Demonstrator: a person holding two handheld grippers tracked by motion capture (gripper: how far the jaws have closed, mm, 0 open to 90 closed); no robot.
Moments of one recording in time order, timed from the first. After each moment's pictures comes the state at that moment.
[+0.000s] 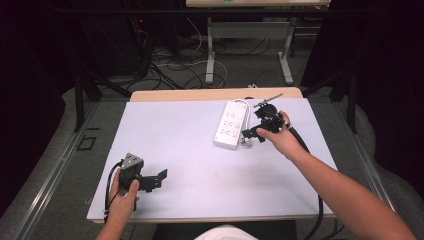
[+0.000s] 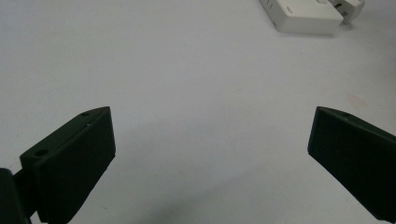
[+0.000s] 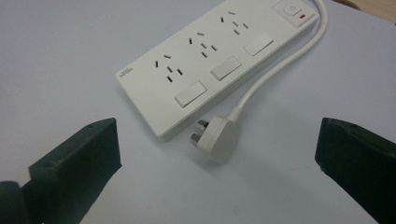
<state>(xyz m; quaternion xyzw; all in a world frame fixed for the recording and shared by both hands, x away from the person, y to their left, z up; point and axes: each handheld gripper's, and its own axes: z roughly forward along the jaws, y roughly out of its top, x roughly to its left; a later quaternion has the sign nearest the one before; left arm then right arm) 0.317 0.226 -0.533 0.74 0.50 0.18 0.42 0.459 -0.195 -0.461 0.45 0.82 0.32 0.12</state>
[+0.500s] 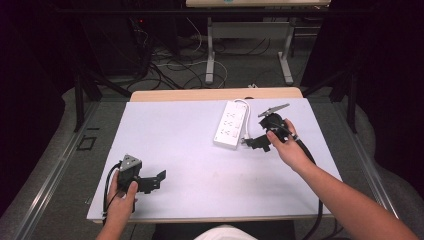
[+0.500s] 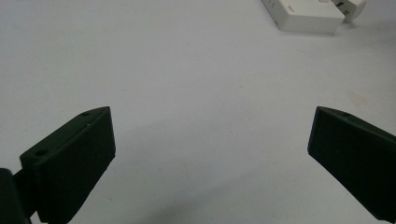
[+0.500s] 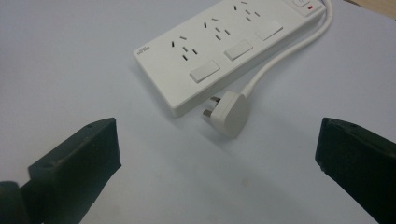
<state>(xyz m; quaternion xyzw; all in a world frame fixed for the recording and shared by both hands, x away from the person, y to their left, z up) 0.312 0.230 -0.532 0.74 0.50 0.18 0.42 0.425 -0.205 -0.464 0.43 0.83 0.33 0.14</state>
